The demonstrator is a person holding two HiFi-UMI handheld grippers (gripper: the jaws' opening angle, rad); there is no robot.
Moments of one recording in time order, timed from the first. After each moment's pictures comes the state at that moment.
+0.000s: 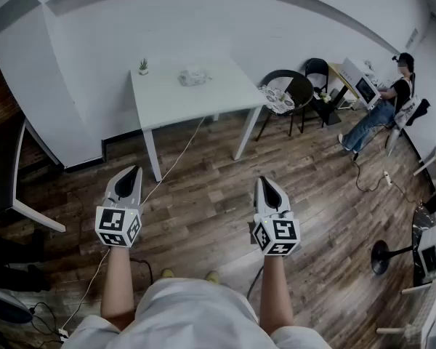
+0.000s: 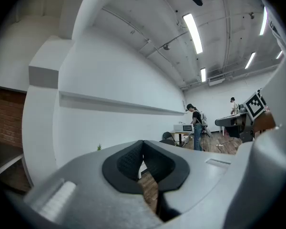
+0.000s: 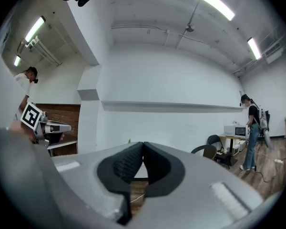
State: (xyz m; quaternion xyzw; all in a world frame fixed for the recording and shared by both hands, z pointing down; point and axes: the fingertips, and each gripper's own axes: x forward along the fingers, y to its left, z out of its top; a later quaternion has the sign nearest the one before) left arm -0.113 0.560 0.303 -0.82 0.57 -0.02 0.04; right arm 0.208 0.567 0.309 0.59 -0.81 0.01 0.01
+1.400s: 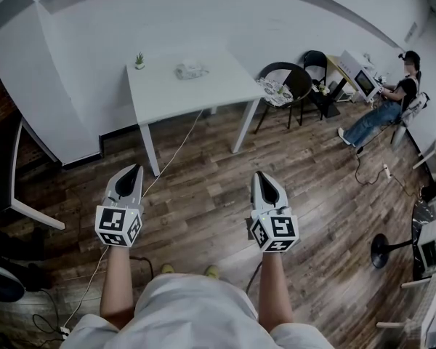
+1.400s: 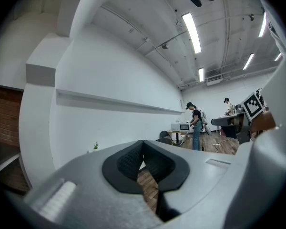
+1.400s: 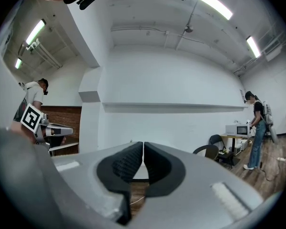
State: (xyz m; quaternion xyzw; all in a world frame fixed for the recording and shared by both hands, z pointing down) left arm -0.098 0.559 0.310 -0.82 0.56 -0.03 0.03; right arm 0.204 0.563 0.312 0.58 -0.82 0.01 0.00
